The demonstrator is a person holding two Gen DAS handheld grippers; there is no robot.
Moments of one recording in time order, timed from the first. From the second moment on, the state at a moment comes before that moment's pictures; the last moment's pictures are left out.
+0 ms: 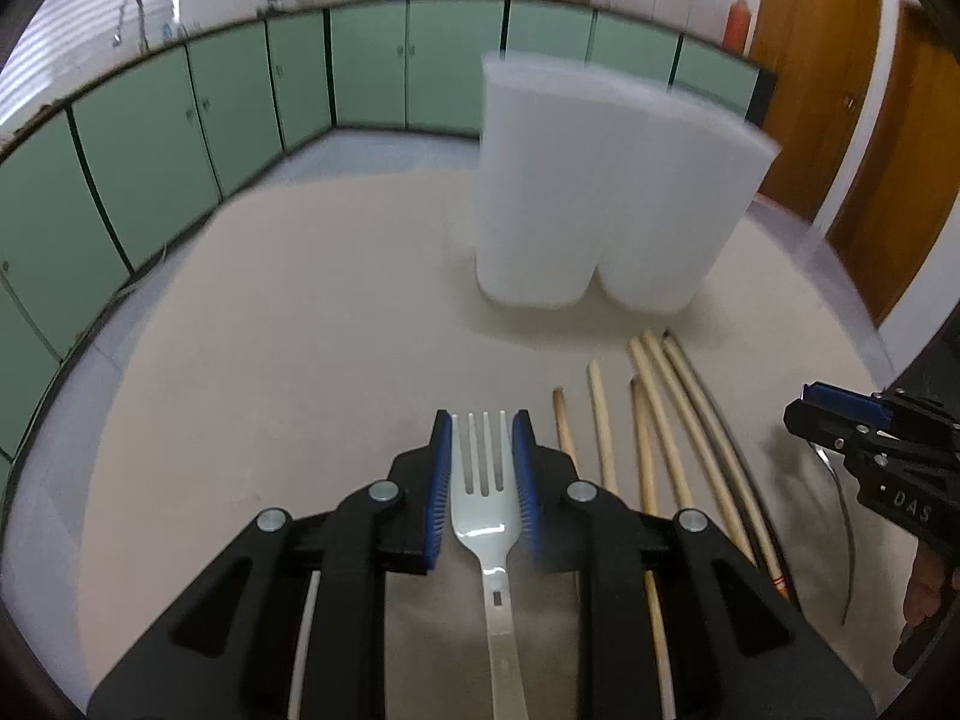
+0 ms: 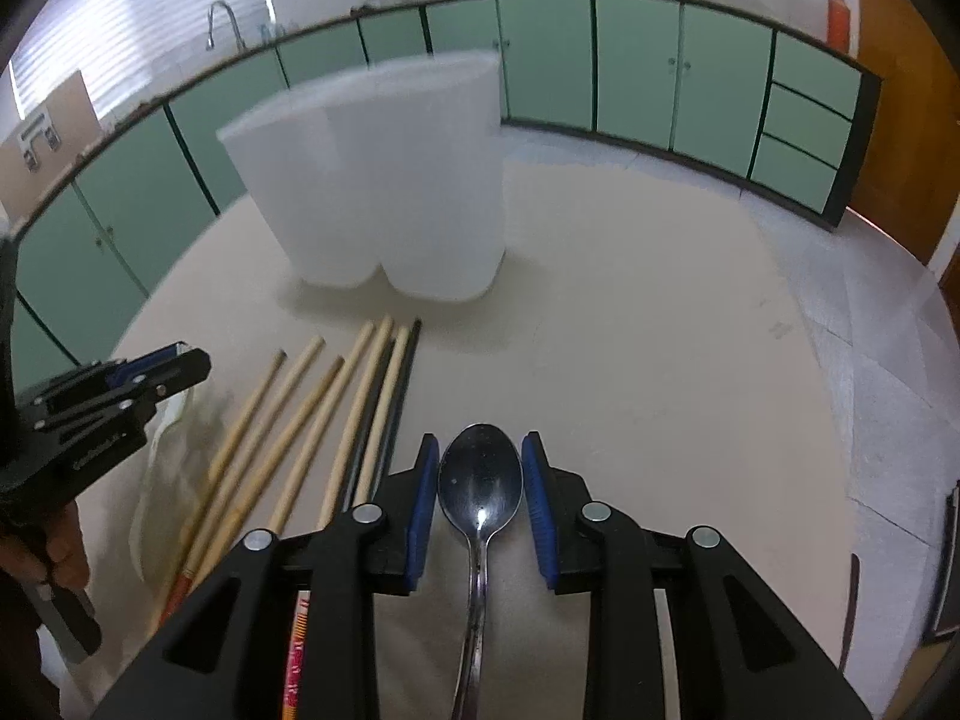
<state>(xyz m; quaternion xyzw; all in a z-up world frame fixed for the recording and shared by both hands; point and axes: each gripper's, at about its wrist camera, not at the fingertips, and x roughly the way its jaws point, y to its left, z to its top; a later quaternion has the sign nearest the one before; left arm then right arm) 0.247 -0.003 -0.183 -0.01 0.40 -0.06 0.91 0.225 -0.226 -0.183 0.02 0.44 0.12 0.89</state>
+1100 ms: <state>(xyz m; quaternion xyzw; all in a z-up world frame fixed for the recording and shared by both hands) 0.231 -0.006 -0.050 -0.06 0.18 -0.09 0.98 0.236 -0.238 -0.037 0.04 0.24 0.15 0.96</state>
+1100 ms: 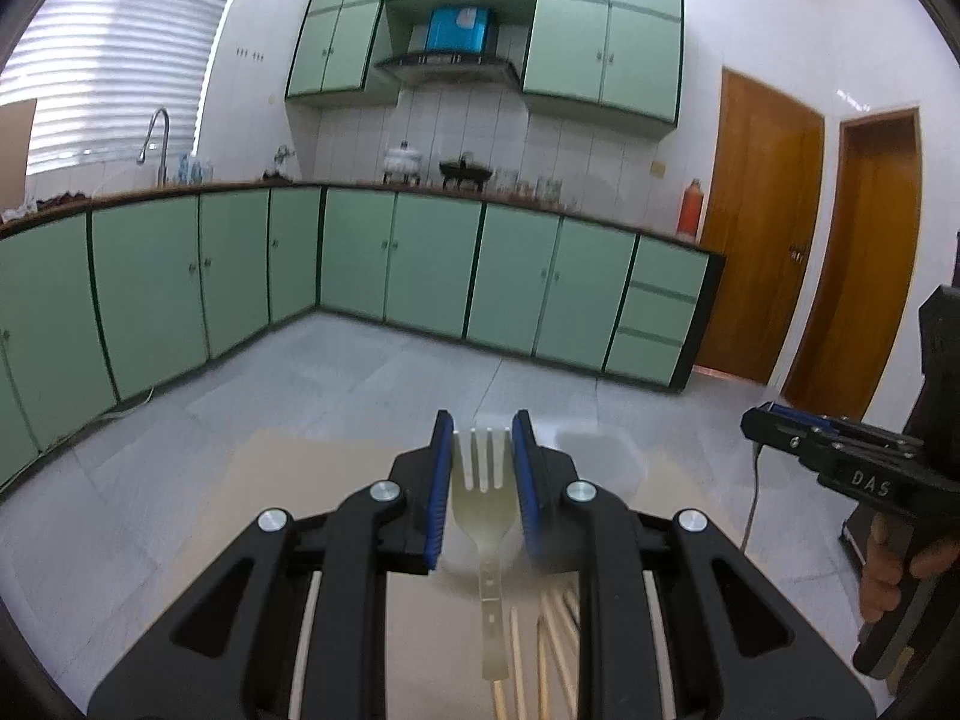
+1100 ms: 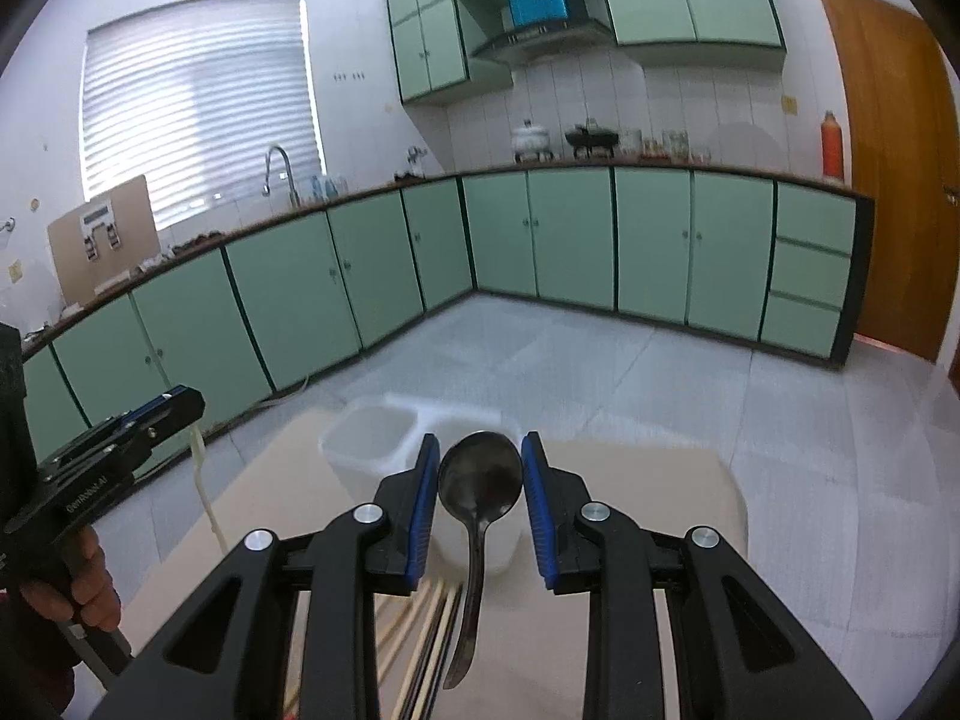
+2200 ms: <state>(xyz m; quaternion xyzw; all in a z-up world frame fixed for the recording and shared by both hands) 0.363 -0.041 -0.105 -0.03 0.20 -0.09 0.98 0.346 -0.203 -0.088 0.05 0.25 0.16 0.95</state>
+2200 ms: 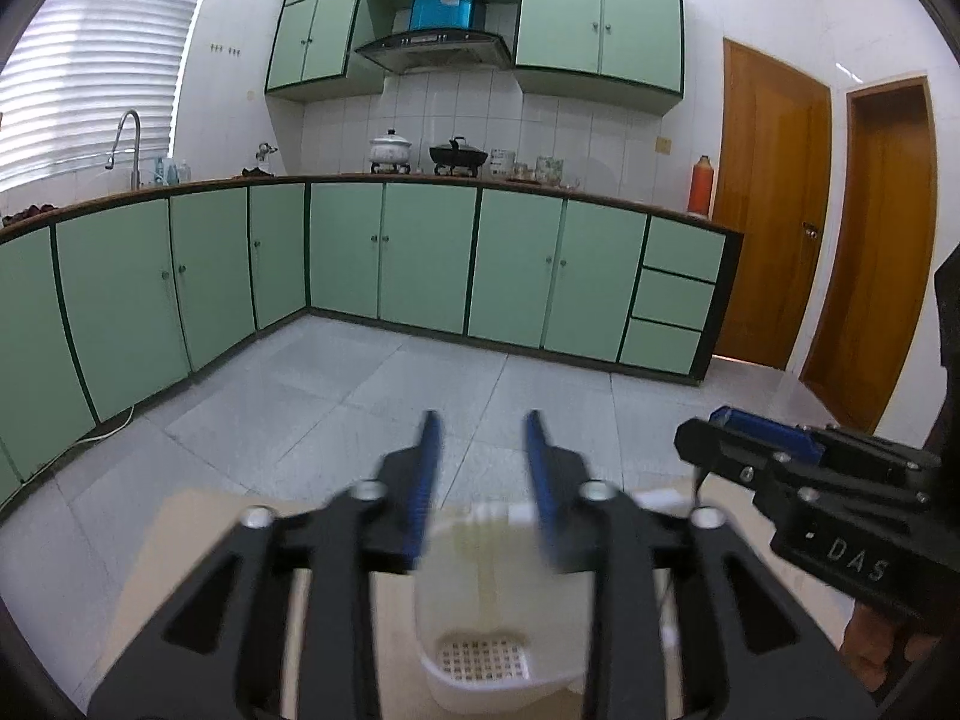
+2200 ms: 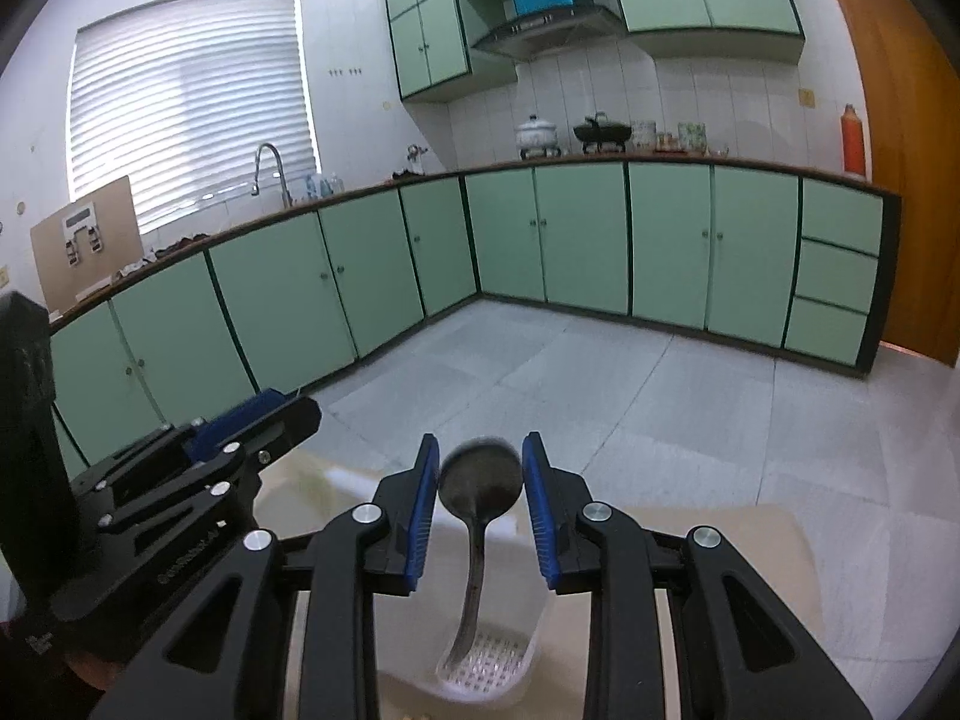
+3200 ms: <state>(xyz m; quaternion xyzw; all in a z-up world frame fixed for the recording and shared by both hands) 0.171 0.009 -0.175 0.01 0.36 -0.06 0.93 0.153 -0.244 -0.174 0.05 0.37 0.08 0.92</state>
